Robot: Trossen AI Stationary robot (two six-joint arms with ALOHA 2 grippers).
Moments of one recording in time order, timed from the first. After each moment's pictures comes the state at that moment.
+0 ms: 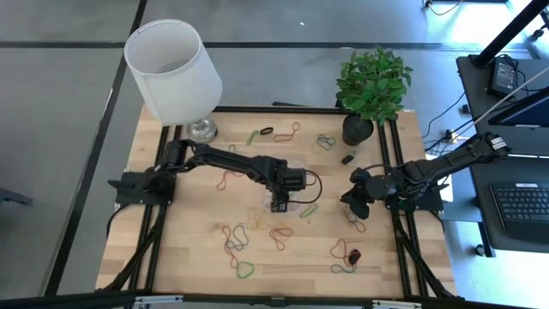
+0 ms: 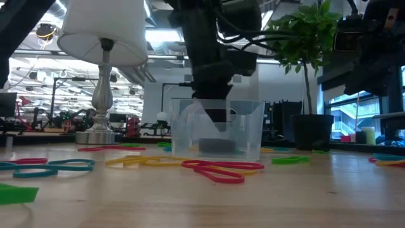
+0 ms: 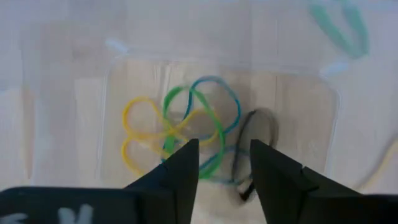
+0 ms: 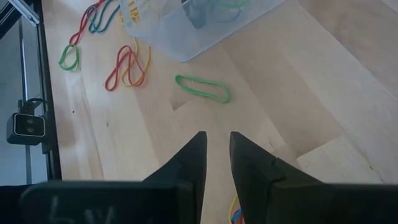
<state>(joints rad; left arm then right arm) -0.03 2.12 1.69 -0.83 -0.12 -0.04 0.34 0.77 0.47 -0.49 0.17 0.88</state>
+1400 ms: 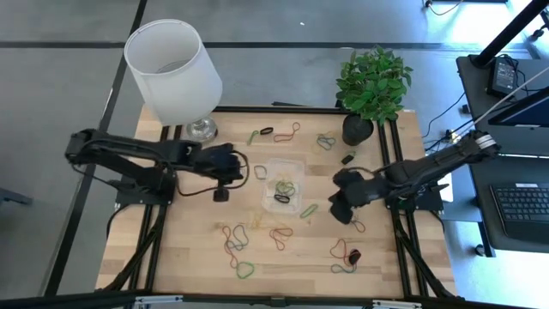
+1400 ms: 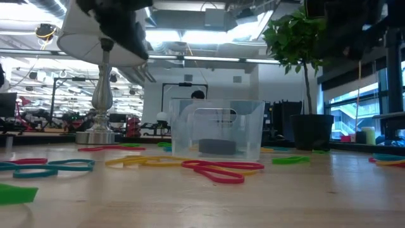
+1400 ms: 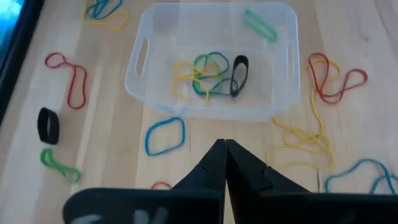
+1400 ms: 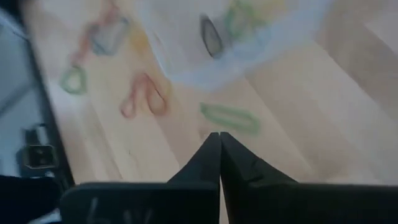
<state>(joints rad) -0.03 1.15 0.90 -0.58 -0.09 0.01 0.38 1.16 0.91 -0.70 0.23 0.96</state>
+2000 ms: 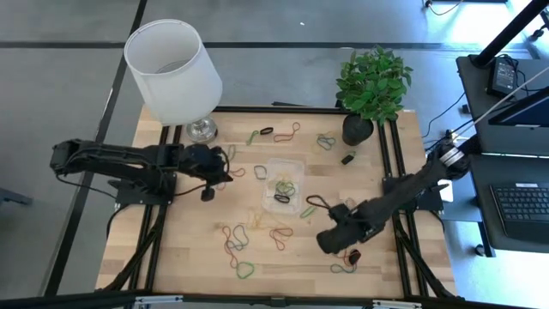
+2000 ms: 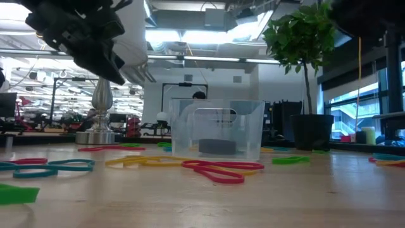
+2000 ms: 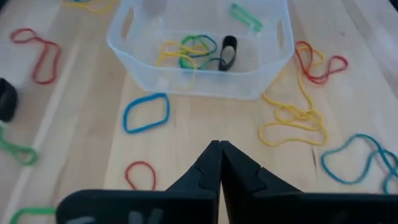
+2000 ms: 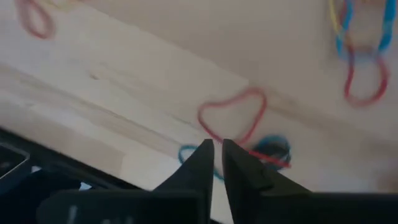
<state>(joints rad) 0.10 0.90 0.51 -0.32 0.10 0.06 0.59 1.62 1.19 -0.96 -0.08 1.78</state>
